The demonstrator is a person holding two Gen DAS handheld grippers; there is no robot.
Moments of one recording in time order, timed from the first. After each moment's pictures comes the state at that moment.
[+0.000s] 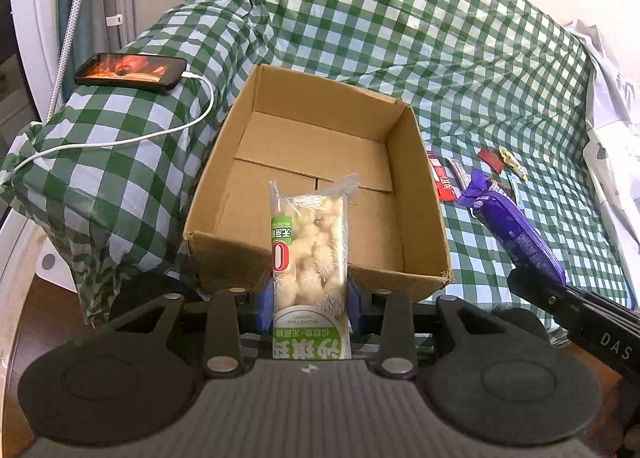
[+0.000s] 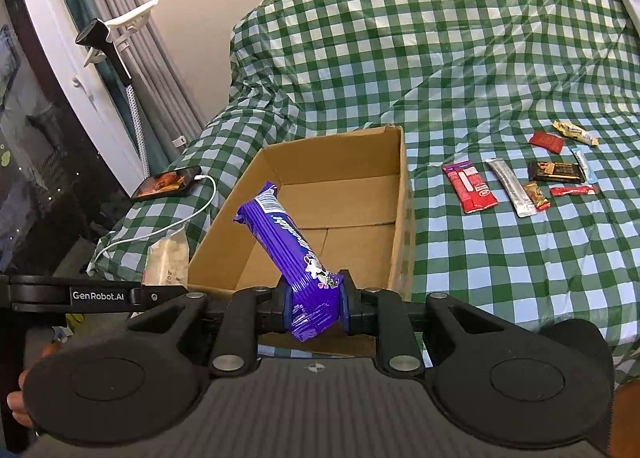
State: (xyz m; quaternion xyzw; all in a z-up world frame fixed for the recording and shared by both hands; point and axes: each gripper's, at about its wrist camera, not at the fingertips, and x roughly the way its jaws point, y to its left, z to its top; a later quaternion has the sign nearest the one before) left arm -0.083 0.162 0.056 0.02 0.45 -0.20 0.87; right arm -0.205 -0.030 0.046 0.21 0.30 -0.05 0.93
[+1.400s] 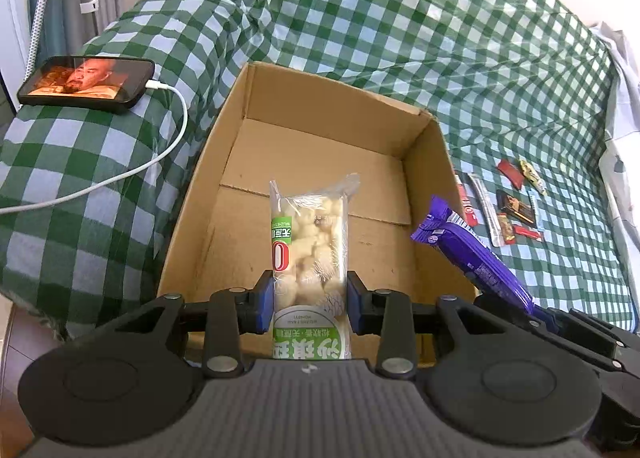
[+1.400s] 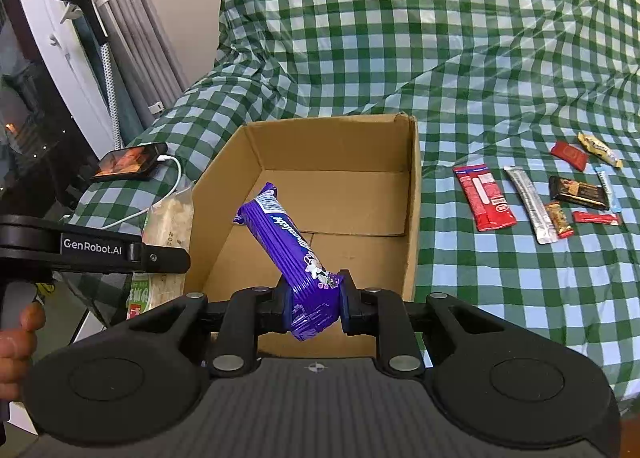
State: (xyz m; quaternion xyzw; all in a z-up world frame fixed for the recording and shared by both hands) left arm 0.025 0.118 0.023 0.02 0.48 -0.20 0.85; right arm -0.105 -0.037 0.015 0.17 0.35 -0.06 0.92
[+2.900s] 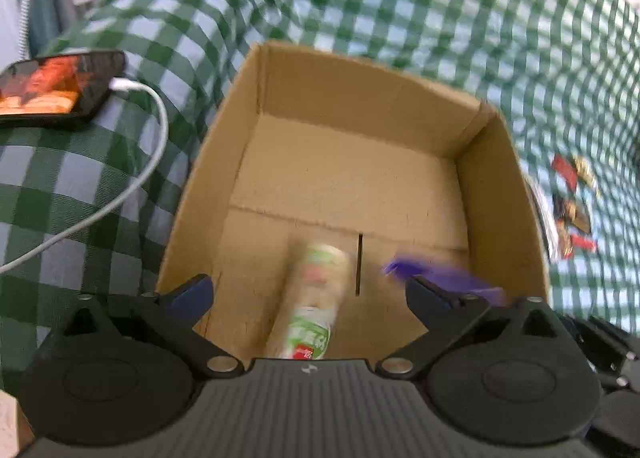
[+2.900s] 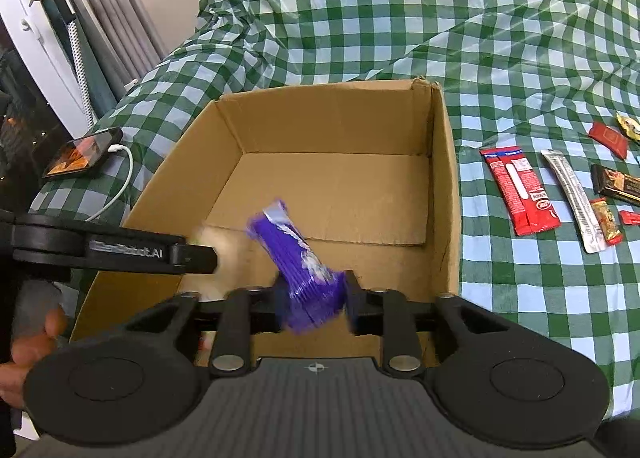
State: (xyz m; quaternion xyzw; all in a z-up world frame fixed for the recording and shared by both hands) left arm 0.094 0.088 -0.024 0.05 0.50 -0.16 0.85; right arm -0.018 -0.054 -0.038 0.18 0.40 -0.05 0.90
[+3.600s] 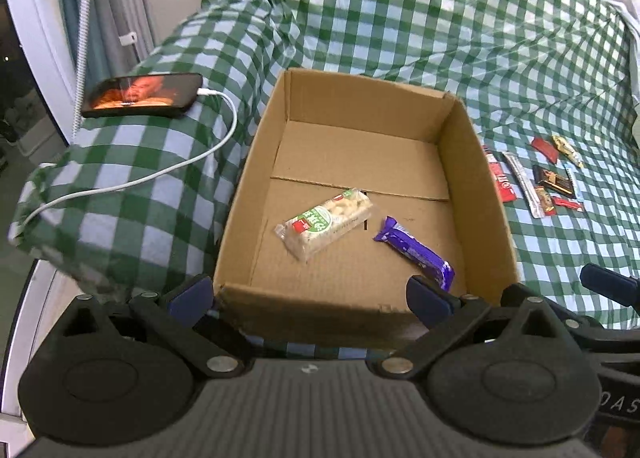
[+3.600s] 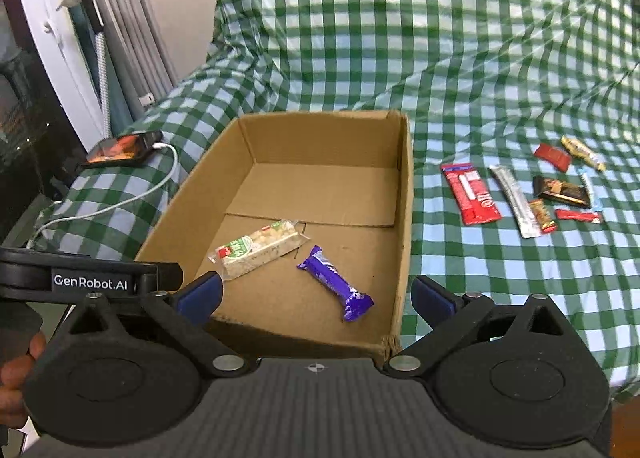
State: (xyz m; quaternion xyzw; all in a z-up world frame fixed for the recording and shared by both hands) left arm -0.046 0.129 0.040 0.09 0.44 -0.14 0.88; right arm -0.129 -0.010 0.022 0.14 0.35 -0.08 0.92
